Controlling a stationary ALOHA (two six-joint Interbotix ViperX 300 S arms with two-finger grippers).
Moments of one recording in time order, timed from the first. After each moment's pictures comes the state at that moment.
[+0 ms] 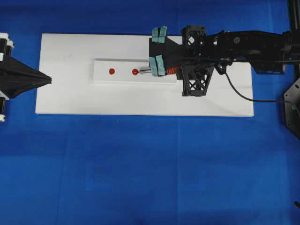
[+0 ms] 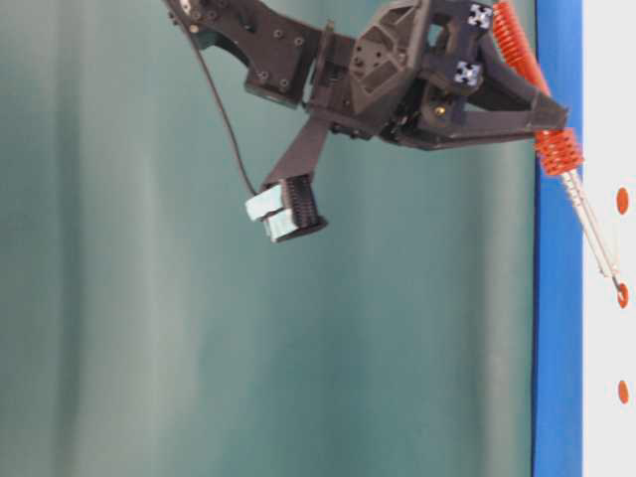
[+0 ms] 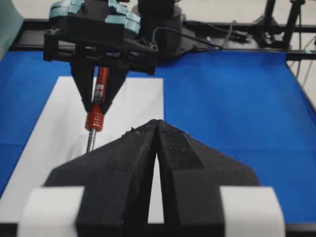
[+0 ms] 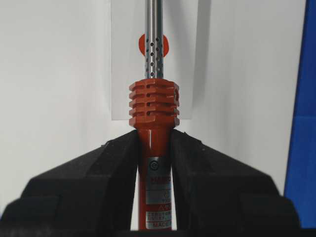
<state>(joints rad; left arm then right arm) -0.01 -0.99 1.21 0.00 -0.25 -0.01 -0.18 0.03 0.46 -0.12 0.67 0.04</state>
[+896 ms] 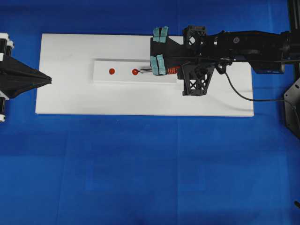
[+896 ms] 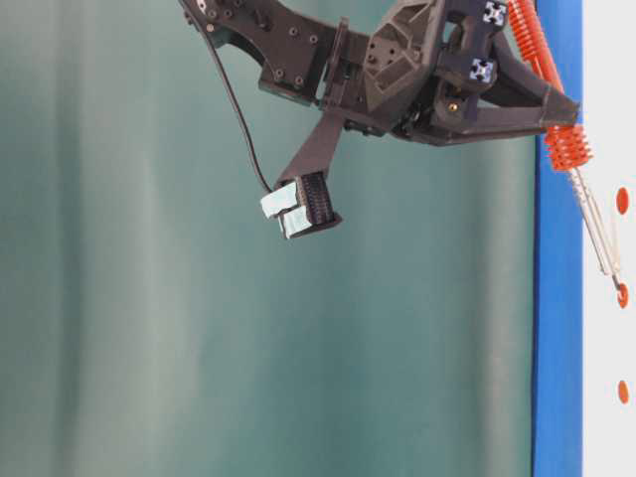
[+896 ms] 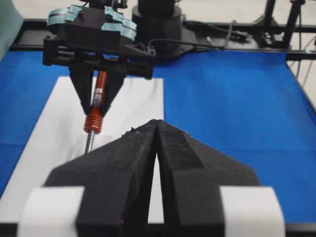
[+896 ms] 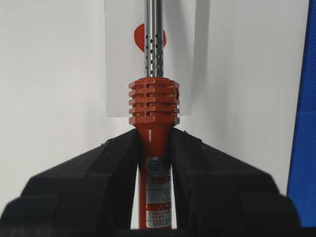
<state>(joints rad) -0.01 -0.99 1.21 0.00 -0.25 -0.01 -0.19 0.03 0.48 -0.12 0.66 0.04</state>
